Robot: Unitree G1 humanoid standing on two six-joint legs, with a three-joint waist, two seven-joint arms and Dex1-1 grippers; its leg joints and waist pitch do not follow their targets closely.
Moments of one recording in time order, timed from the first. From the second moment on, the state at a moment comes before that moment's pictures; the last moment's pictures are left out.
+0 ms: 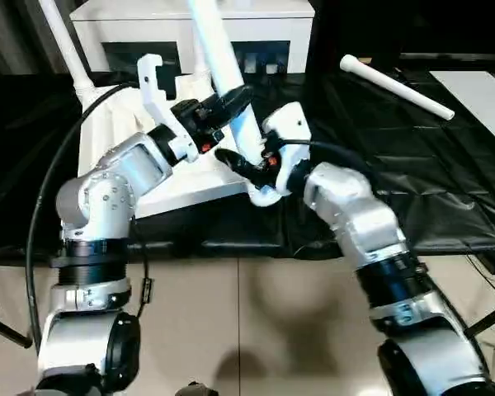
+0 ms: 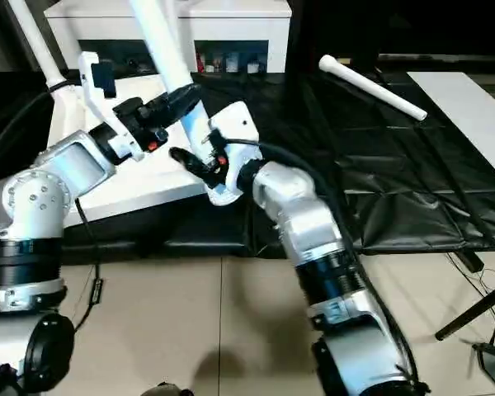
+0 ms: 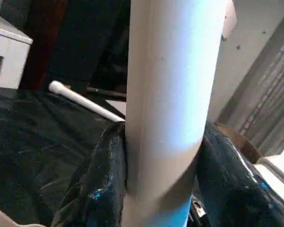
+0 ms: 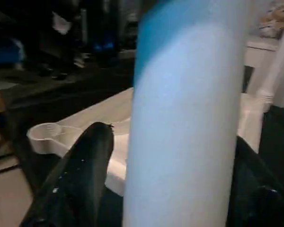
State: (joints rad) left arm -0.78 0.21 0.22 0.17 -0.70 0.74 -0.53; right arm -0.74 -0.08 0.15 0.31 0.20 0.34 0.63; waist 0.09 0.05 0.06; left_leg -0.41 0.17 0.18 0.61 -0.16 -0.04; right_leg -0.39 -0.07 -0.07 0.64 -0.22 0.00
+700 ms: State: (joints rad) left arm -0.79 0.39 0.08 0.13 -0.75 0.82 -0.95; right arm -0.75 -0.26 0.13 0.21 0.45 0.74 1.00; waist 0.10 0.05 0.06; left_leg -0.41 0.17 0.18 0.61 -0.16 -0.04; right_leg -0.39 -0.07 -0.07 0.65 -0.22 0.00
